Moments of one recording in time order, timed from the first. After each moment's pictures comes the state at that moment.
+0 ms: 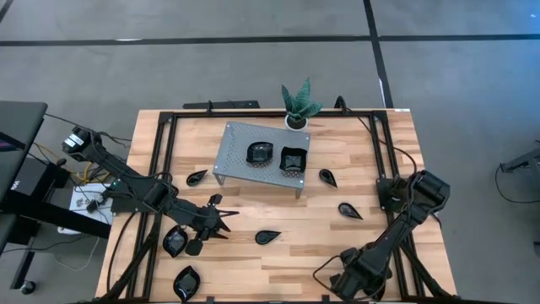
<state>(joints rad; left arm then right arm) -0.59 1.11 0.67 -0.11 -0.15 -0.19 0.90 1.88 1.15 -0.71 -0.37 2.17</state>
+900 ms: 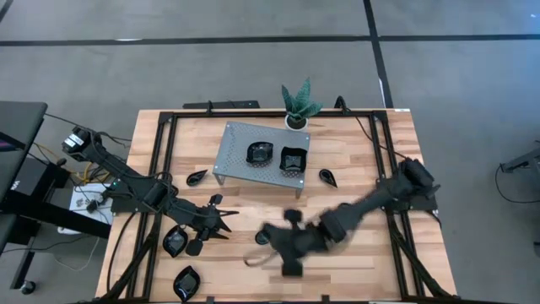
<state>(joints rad) -0.59 1.11 0.67 -0.08 -0.15 -0.19 0.51 1.89 1.67 -0.75 0.24 0.47</state>
